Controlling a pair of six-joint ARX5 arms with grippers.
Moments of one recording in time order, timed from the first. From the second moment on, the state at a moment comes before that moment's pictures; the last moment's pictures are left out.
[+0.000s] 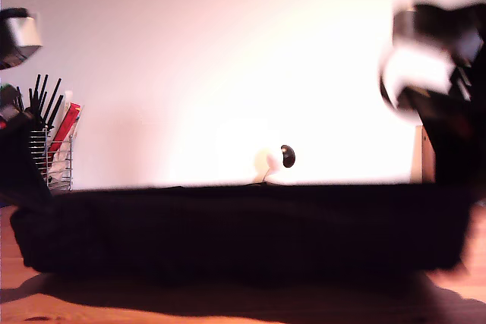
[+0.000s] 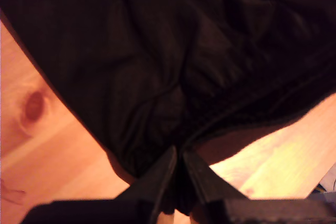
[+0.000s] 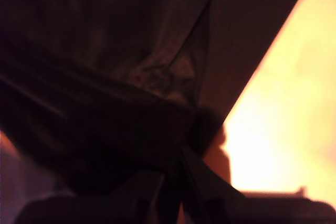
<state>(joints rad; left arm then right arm) -0.35 1.14 0.51 -0.30 0.28 0.16 0.60 1.10 0.53 -0.47 0.00 0.24</state>
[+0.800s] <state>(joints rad) -0.42 1.19 0.53 -0.55 0.23 0.00 0.60 1.10 0.48 -0.55 0.02 0.33</state>
